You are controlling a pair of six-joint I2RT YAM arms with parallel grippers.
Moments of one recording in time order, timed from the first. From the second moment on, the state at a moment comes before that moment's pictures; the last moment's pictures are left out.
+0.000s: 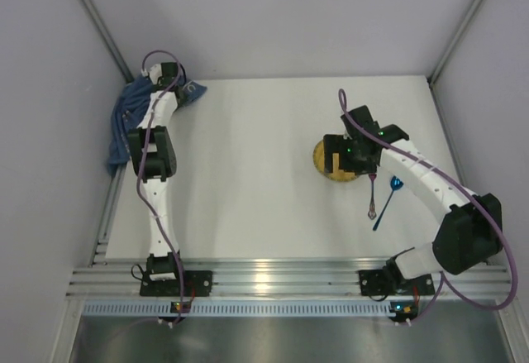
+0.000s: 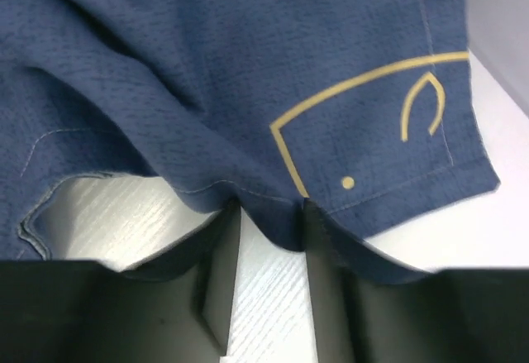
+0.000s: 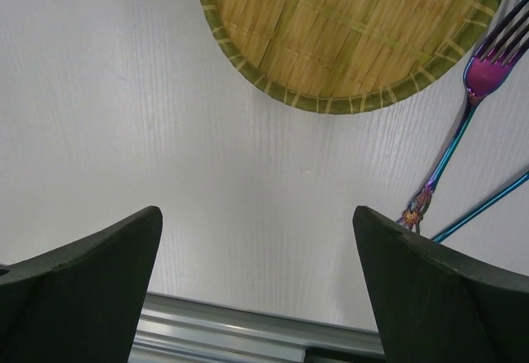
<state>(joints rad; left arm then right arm) 0.06 2.55 2.29 -0.52 -0.33 -0.64 0.43 1.41 1.17 -0.85 0.02 0.40</state>
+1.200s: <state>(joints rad) -0.55 2.11 2.06 -0.59 -0.24 -0.79 0.42 1.05 0.99 -0.86 -0.06 0.41</state>
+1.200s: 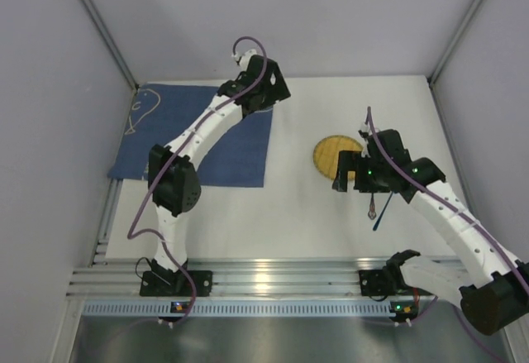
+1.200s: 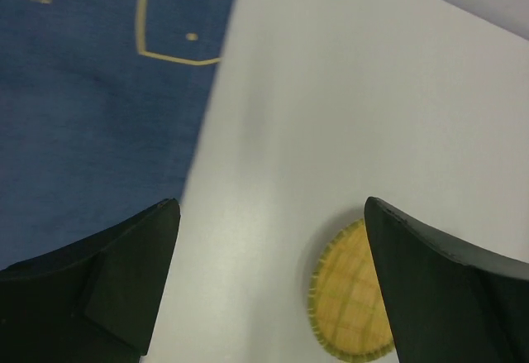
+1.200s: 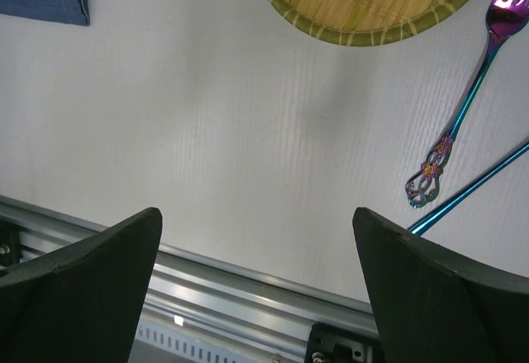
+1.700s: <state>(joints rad) -0.52 2.07 1.55 -0.71 -0.33 -0.53 0.42 0.99 0.96 -0.91 -0.08 0.43</state>
